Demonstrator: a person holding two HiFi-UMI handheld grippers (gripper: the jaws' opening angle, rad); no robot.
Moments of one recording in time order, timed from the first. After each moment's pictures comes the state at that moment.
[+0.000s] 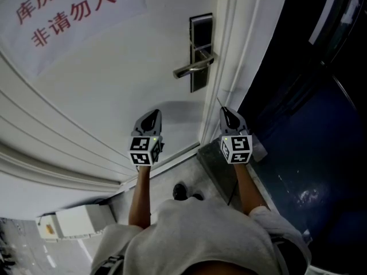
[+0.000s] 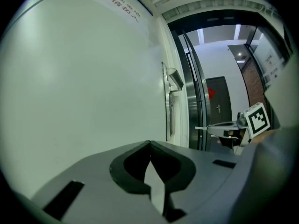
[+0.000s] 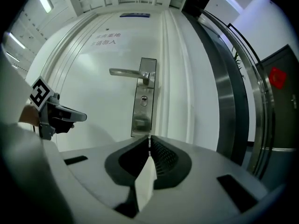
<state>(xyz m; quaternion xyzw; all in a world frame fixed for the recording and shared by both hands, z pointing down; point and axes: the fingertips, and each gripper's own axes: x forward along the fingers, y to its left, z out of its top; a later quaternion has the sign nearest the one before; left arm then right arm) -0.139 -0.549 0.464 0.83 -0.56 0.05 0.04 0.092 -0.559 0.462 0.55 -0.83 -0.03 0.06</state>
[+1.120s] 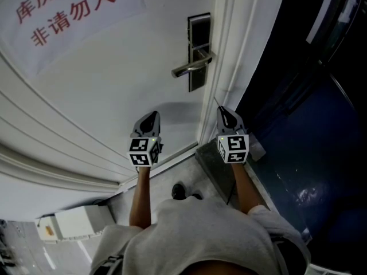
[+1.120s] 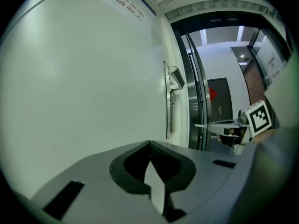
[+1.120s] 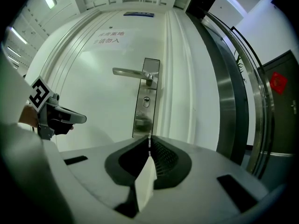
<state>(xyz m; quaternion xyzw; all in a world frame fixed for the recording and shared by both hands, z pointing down) -0.141 -0.546 0.474 0.82 -0.56 0.04 0.05 0.085 -0.556 0.459 0.56 -0.83 -0.04 0.07</state>
